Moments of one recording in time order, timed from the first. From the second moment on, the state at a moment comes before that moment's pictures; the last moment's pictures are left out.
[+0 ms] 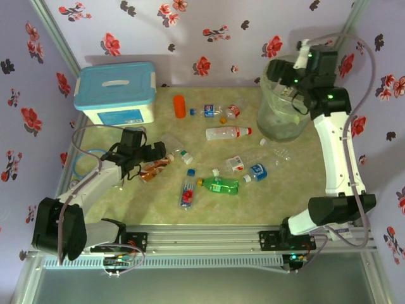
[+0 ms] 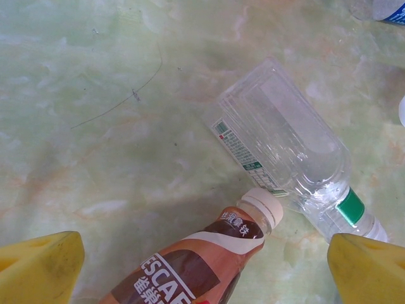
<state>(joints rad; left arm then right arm) -0.34 1.24 0.75 -0.35 -0.02 -0.46 0.14 1.49 1.86 -0.76 -0.12 0.24</state>
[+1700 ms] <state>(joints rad) -0.24 1.14 0.65 -0.35 -0.01 -0.48 0.80 2.34 2.14 -0.95 -0.14 0.09</state>
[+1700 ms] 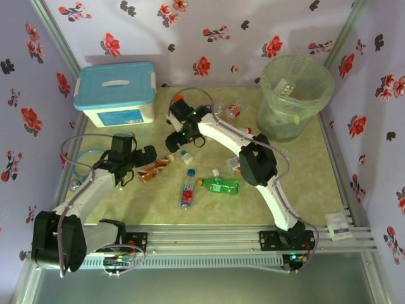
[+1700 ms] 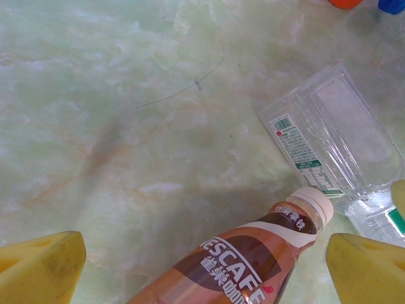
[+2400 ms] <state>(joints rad) -0.24 1.17 0.65 -0.32 -0.01 -0.49 0.81 2.47 2.21 -0.92 -0.14 0.14</state>
